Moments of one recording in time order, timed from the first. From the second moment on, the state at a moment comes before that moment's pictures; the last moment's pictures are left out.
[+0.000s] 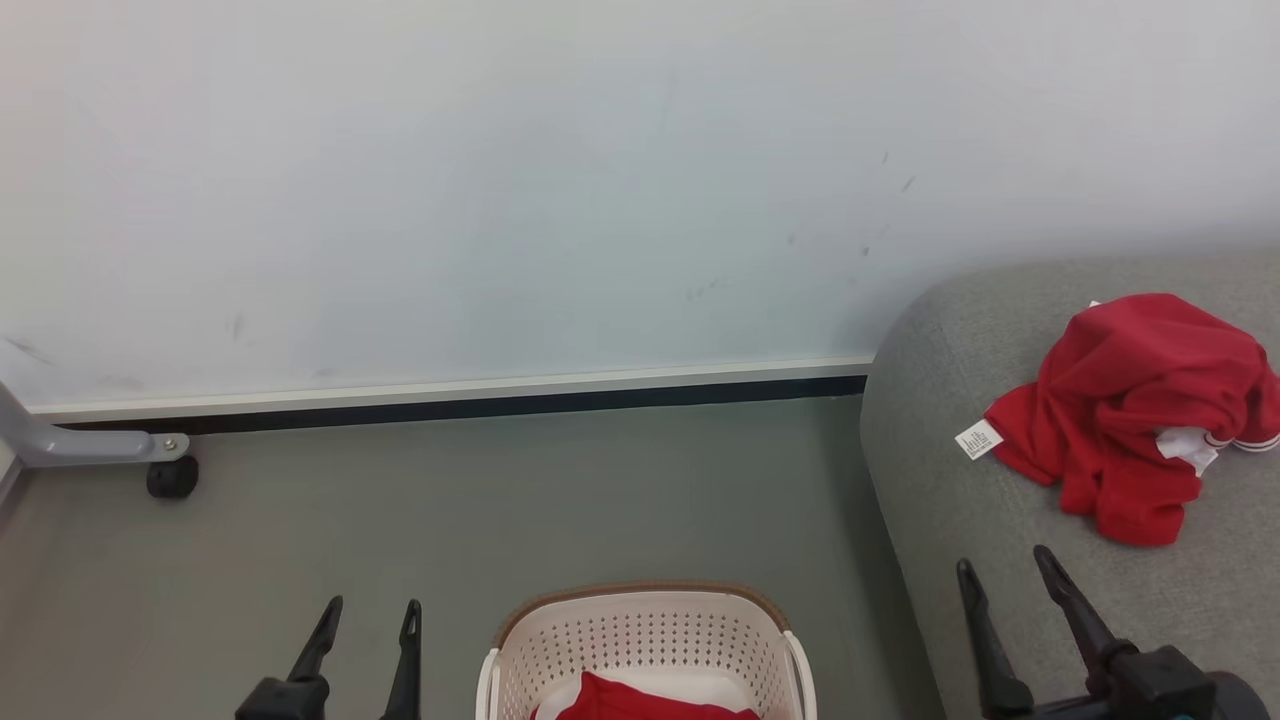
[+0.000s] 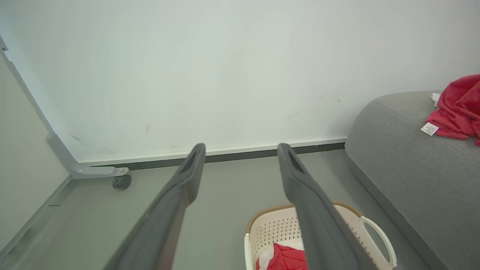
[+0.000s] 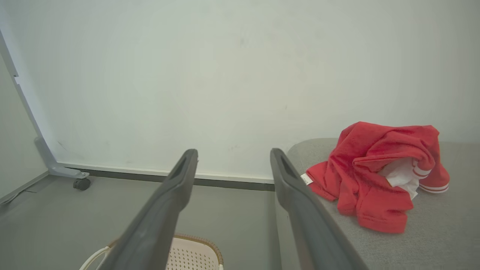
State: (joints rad) left arm -0.01 0.23 -0.32 0.27 -0.38 0.12 -0.25; right arm 0.03 -0.26 0.32 0.09 0.29 -0.11 -0.25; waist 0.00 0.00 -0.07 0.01
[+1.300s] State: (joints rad) left arm 0.09 0.19 -0.21 0.16 -0.25 0.12 -0.25; right arm 0.11 -0.25 0.25 -0.02 0.26 -0.12 -0.25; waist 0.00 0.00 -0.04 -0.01
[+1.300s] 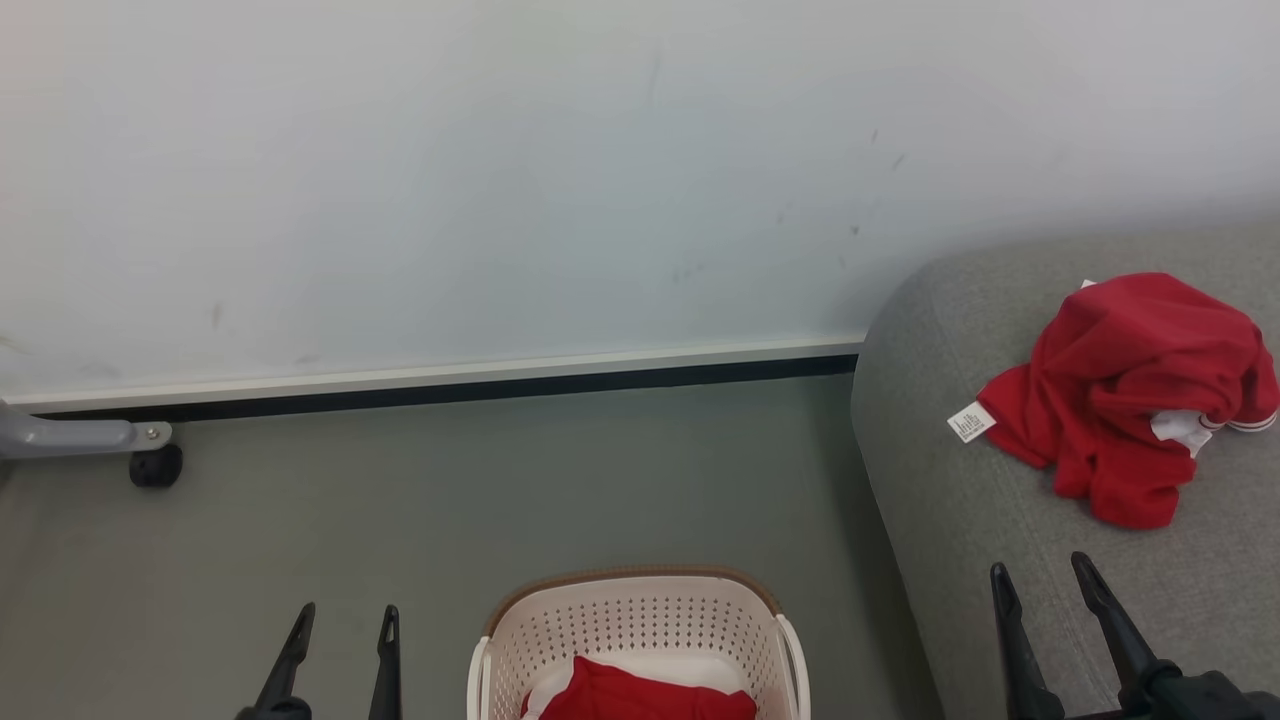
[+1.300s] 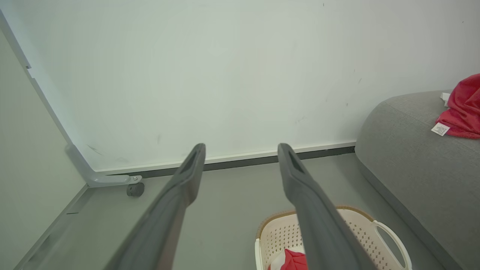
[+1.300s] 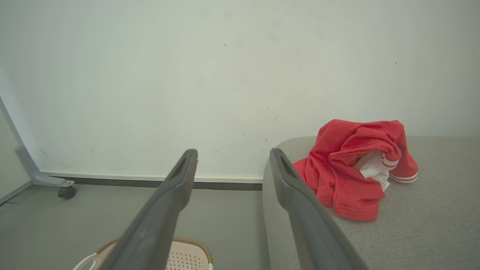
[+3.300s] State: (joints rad) left arm -0.47 0.12 -0.42 0.72 -0.10 0.03 0.04; right arm -0.34 -0.23 0.25 -0.13 0.23 -0.08 -0.25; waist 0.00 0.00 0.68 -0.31
